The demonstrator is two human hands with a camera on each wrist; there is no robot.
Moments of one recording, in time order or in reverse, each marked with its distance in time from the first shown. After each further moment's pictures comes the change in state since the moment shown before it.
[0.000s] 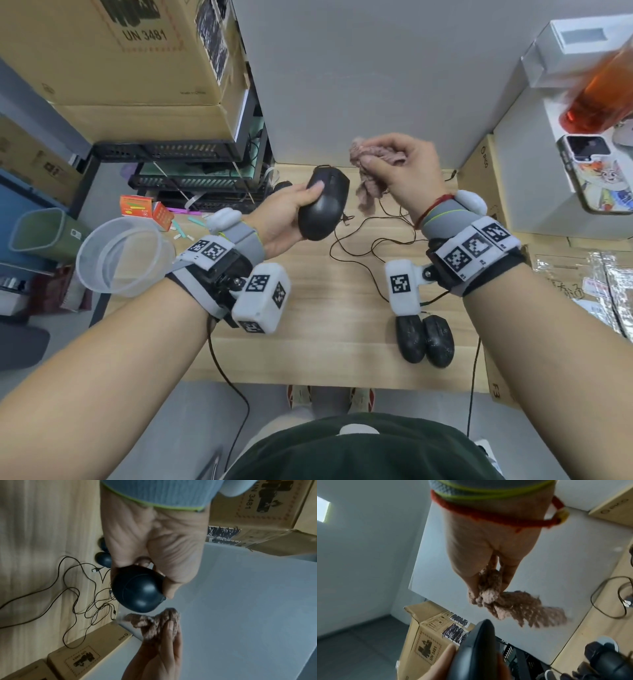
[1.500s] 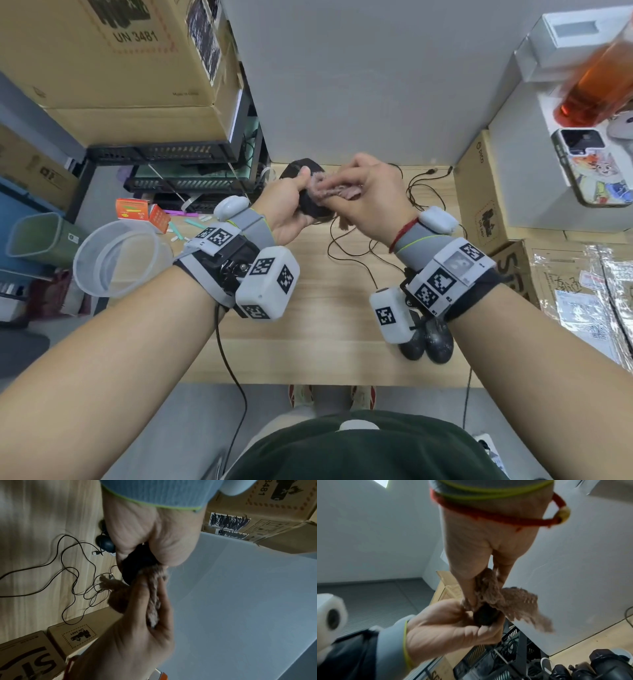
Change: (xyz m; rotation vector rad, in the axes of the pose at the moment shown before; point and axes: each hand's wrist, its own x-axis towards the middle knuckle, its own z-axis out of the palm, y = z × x) left_hand 0.012 0.013 0.018 -0.216 0.132 -0.007; right_hand -0.039 -0.015 0.028 -0.349 -0.150 -0.270
